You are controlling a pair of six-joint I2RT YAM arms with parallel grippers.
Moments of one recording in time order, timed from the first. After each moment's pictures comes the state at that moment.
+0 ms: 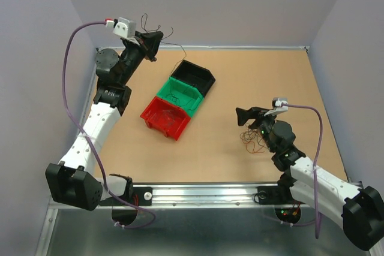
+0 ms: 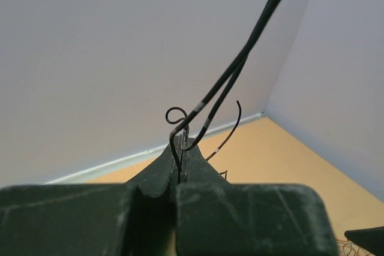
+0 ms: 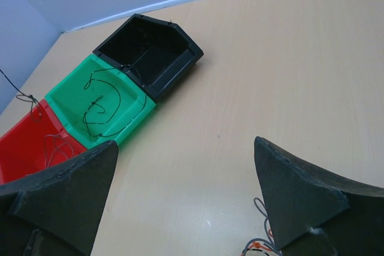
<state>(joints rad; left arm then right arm) -0.25 1.24 1.18 0.37 0.32 -0.28 0.52 0.82 0.24 0.57 0.27 0.40</state>
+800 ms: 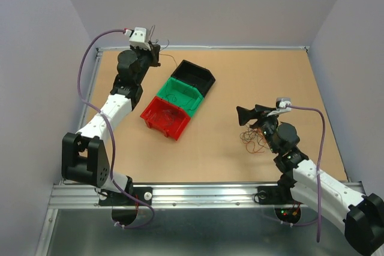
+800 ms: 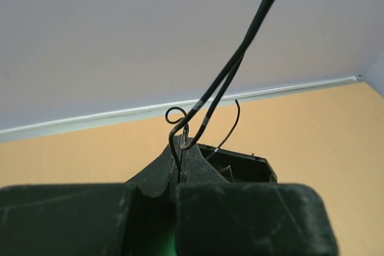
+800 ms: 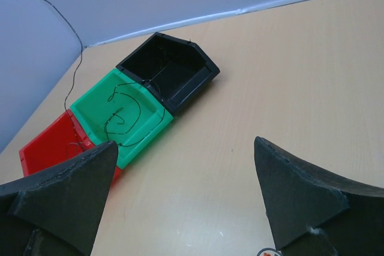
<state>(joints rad) -0.25 1.44 1.10 0.42 0.09 -0.15 0.52 0.75 0.24 0.57 0.22 0.40</state>
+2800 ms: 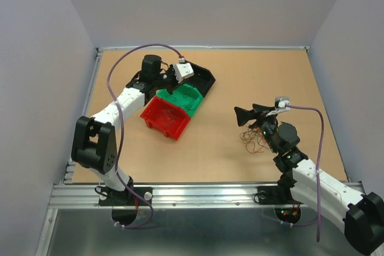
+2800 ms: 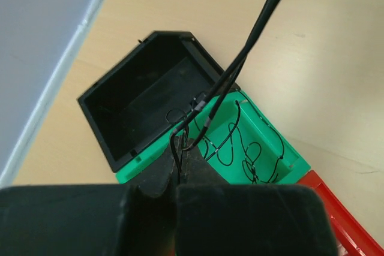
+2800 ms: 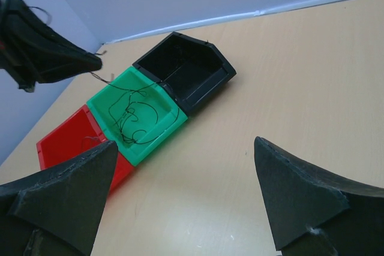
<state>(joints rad) -0.34 1.55 1.16 -0.07 0.60 0.63 0.52 0.76 0.24 0.61 0.14 0.40</state>
